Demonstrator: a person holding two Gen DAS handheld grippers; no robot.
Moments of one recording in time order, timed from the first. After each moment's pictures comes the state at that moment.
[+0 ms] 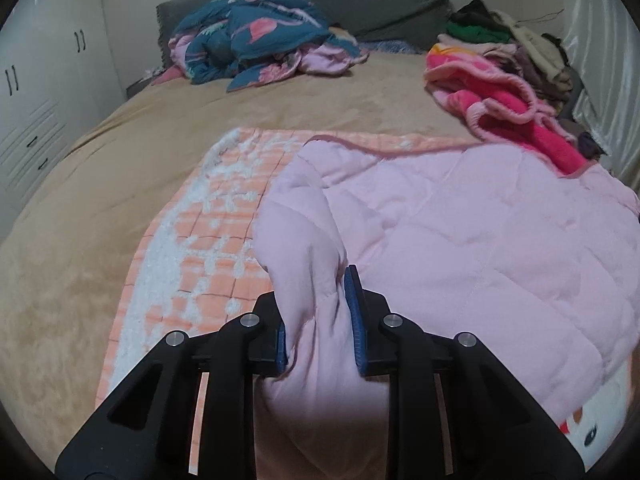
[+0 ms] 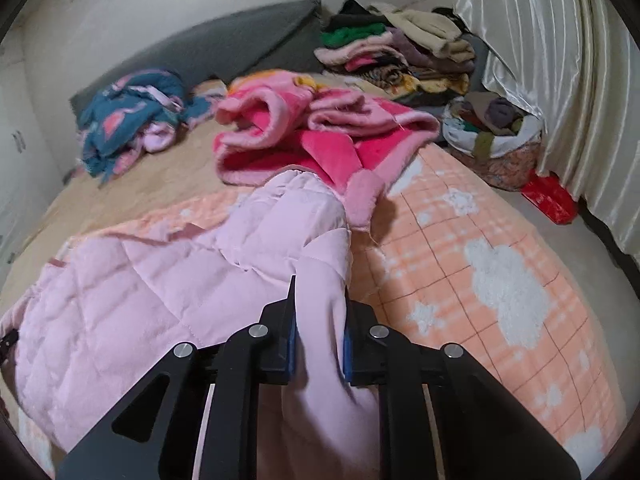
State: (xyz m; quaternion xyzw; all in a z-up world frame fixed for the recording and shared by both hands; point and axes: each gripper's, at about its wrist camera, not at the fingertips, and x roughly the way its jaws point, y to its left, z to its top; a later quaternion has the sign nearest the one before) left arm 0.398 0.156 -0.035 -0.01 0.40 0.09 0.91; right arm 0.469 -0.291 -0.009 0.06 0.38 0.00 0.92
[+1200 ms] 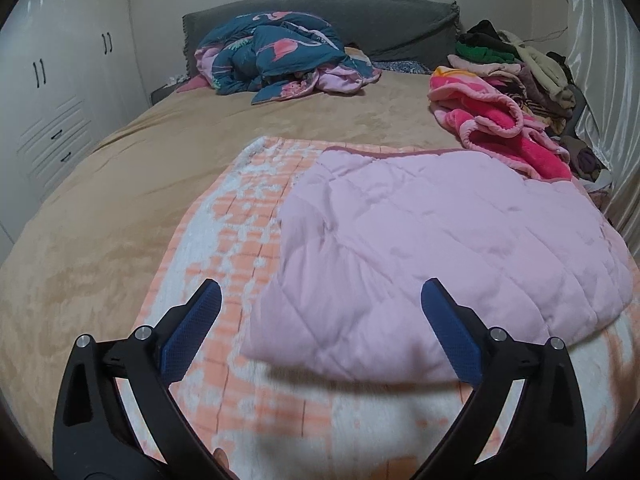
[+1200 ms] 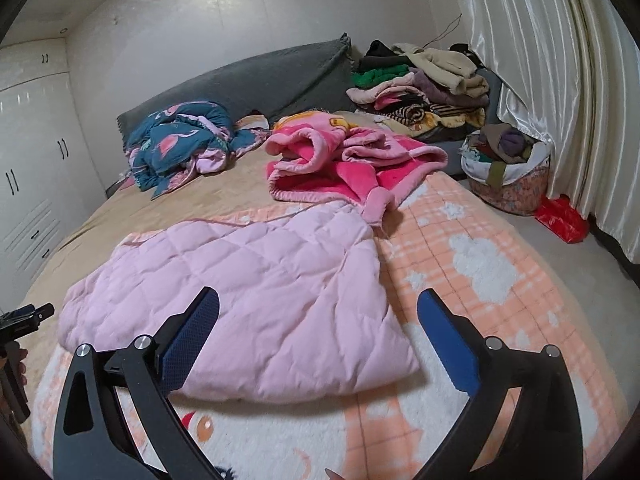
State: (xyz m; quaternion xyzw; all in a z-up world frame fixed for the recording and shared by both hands) left arm 0.298 0.134 0.007 -0.03 0.37 0.12 0.92; right arm 0.310 -0.302 0.045 0.08 0.30 0.07 0.95
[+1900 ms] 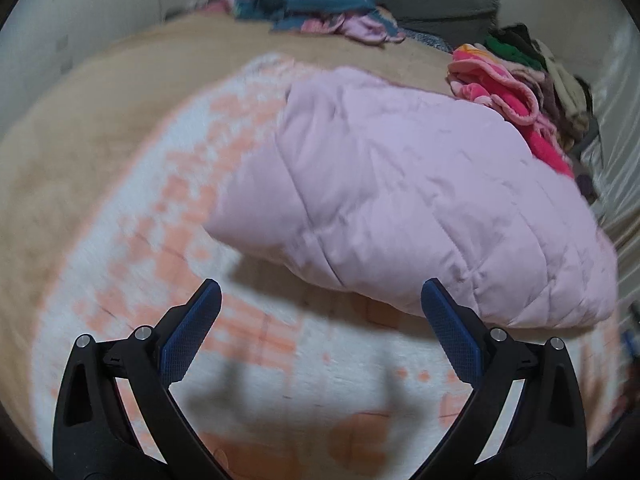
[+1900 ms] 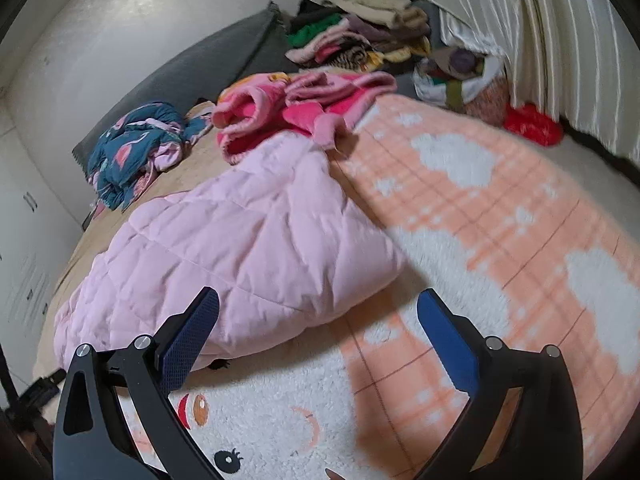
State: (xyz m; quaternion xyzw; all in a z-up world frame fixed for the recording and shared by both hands) left arm 0.280 0.144 -0.060 -0.17 0.43 0.11 0.88; right arm 0.301 -0.317 -0.031 0.20 0.37 0.00 0.91
